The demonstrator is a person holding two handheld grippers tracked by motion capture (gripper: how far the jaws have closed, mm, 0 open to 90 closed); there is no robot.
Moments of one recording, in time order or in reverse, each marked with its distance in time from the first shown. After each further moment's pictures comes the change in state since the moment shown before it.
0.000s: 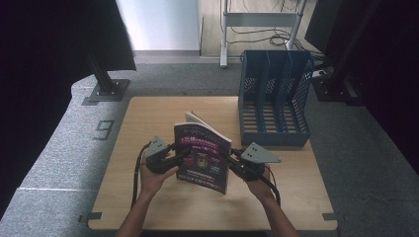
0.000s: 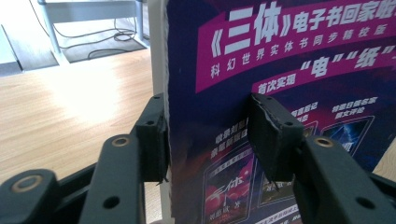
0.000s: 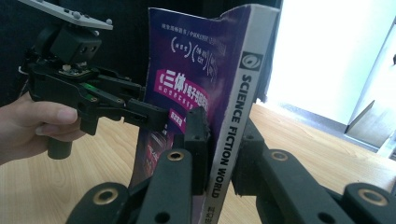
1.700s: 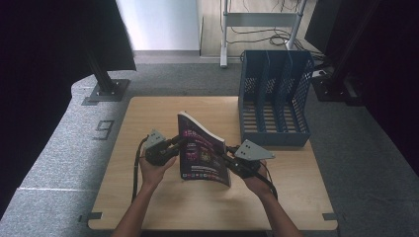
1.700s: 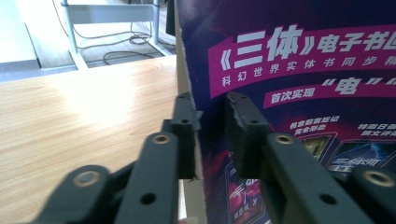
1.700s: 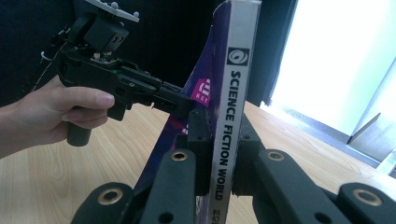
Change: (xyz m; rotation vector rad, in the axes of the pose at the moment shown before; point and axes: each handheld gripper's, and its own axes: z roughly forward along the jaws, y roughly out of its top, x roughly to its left) left arm 0.015 0.009 0.007 -0.031 0.055 -0.046; right arm 0.002 0.009 0.012 0.017 0.038 -0.075
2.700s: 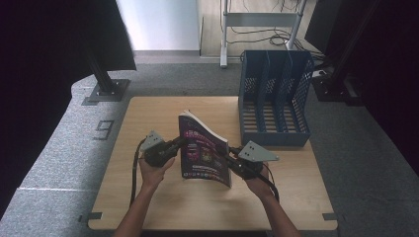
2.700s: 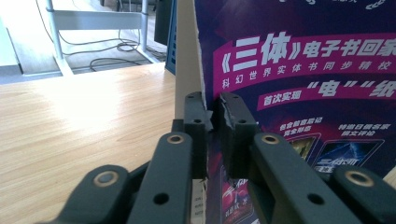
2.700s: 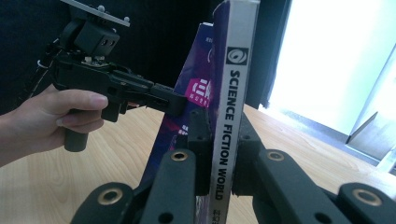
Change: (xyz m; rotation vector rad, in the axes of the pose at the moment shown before) left arm 0.001 -0.002 -0.002 -0.036 -0.057 -0.021; right arm -0.002 -0.004 -0.006 -0.025 -0.016 0.025
